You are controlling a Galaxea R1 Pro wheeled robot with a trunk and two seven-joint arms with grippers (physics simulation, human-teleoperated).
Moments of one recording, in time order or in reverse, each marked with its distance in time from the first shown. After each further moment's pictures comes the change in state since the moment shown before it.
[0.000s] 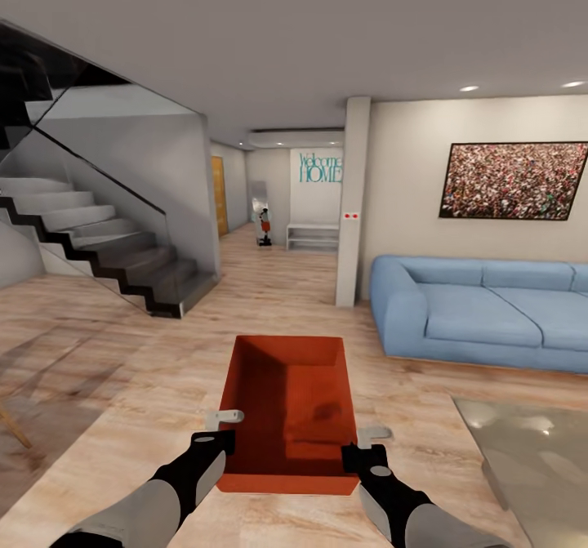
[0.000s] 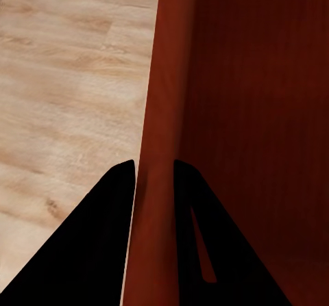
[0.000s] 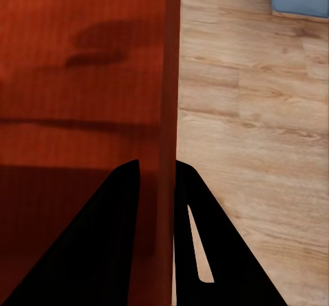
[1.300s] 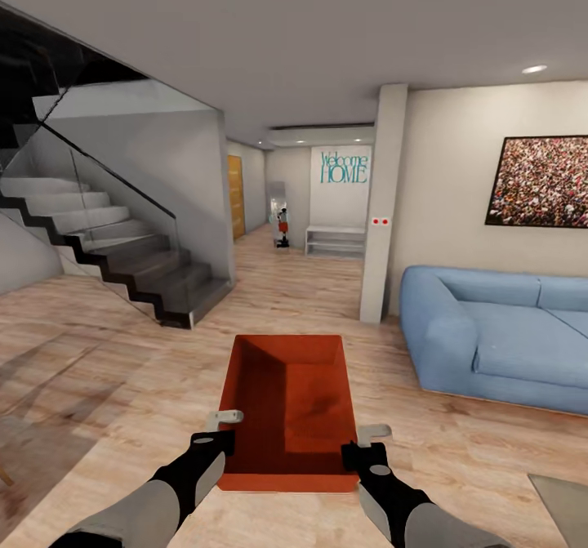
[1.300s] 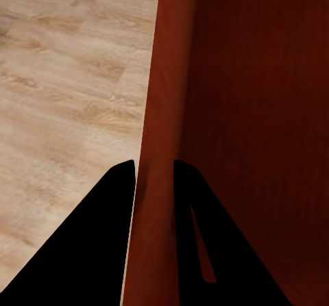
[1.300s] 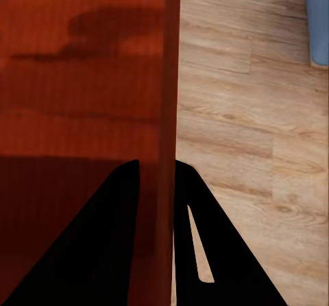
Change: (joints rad) left arm 0.000 0.002 0.000 0.007 0.009 -0.018 -0.005; right arm 0.000 0.001 0.006 -0.007 0.008 0.000 -0.007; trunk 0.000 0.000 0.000
